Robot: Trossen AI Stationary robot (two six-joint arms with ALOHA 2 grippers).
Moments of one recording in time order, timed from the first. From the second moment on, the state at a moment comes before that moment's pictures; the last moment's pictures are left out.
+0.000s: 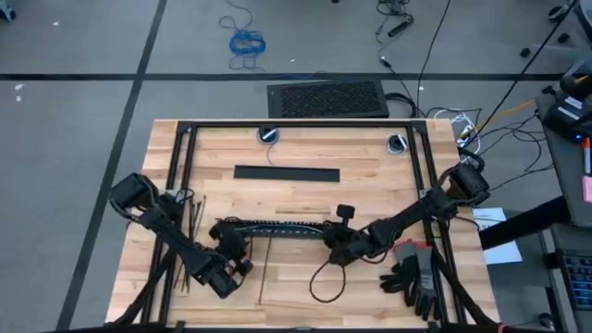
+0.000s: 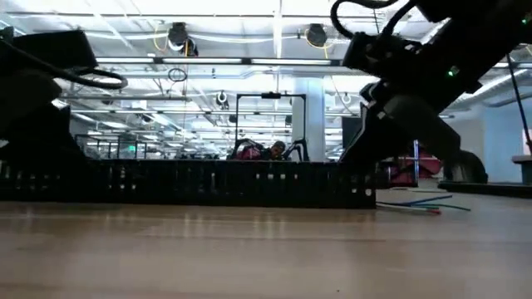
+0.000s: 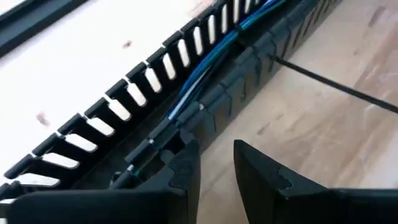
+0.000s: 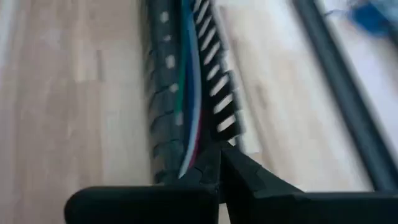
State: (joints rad) left arm -0.80 1.75 0.84 -0.63 -0.80 -1.46; right arm 0.47 1.76 0.88 -0.14 0.75 0.35
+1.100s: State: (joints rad) left arm -0.86 1.34 0.86 -0.48 -0.95 -1.12; right arm 0.52 1.70 0.88 0.45 0.49 0.30
